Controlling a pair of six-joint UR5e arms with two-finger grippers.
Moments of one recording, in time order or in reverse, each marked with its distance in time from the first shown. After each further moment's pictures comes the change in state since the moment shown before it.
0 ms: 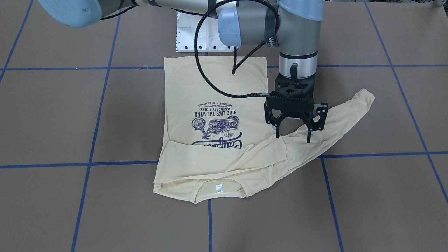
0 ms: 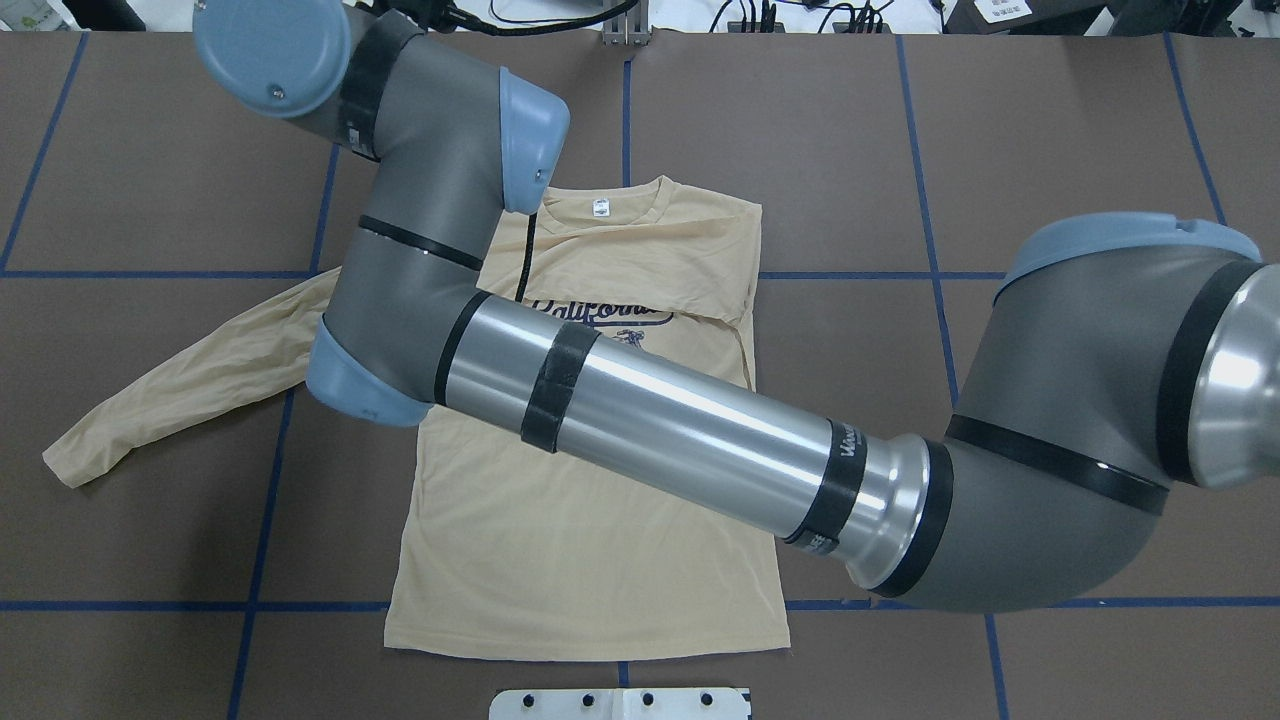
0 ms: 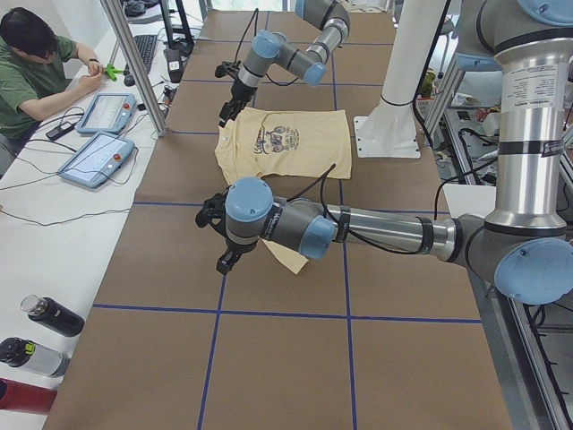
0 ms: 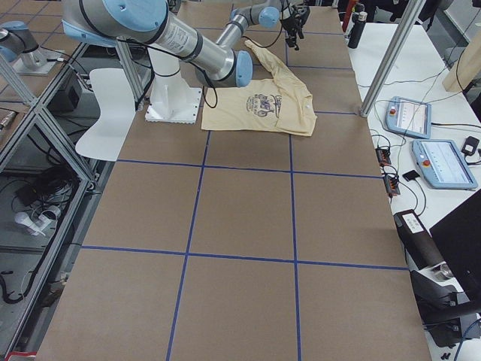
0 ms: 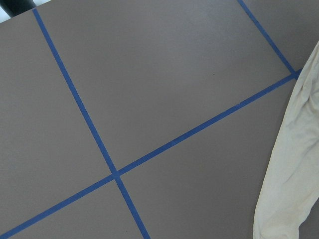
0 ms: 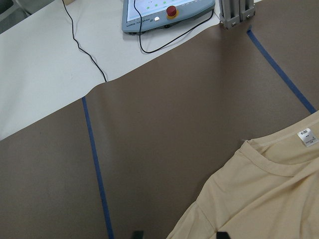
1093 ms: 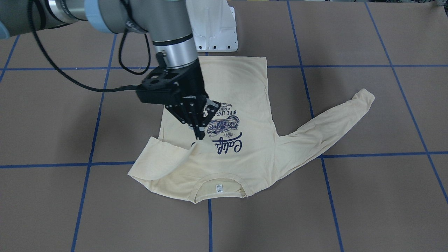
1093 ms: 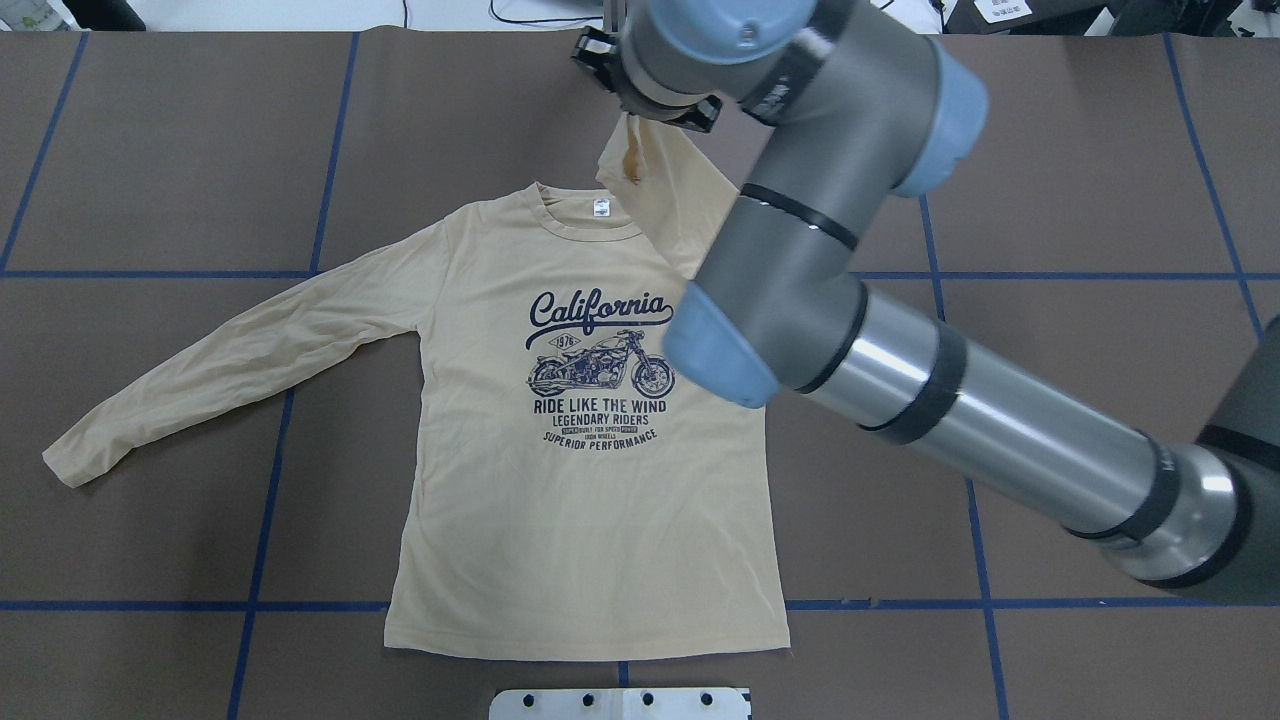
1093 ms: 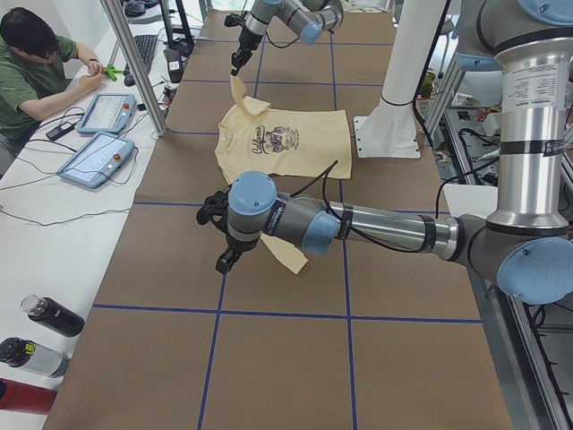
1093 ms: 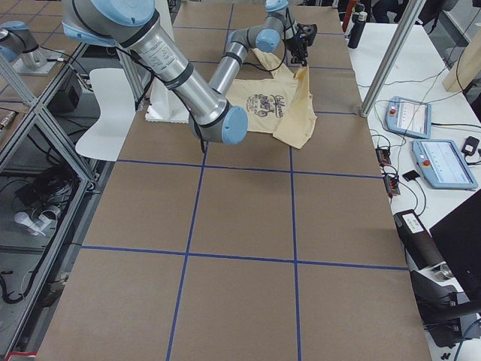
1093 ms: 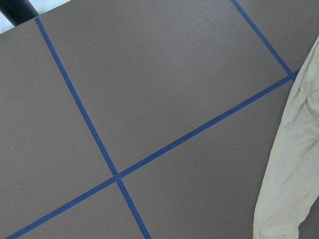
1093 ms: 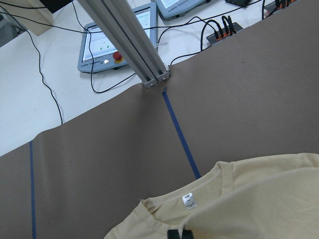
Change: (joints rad) left arm -0.001 0.006 -0.034 0.036 0.069 0.005; right arm 0.104 -0.414 0.602 -0.155 0.073 -0.083
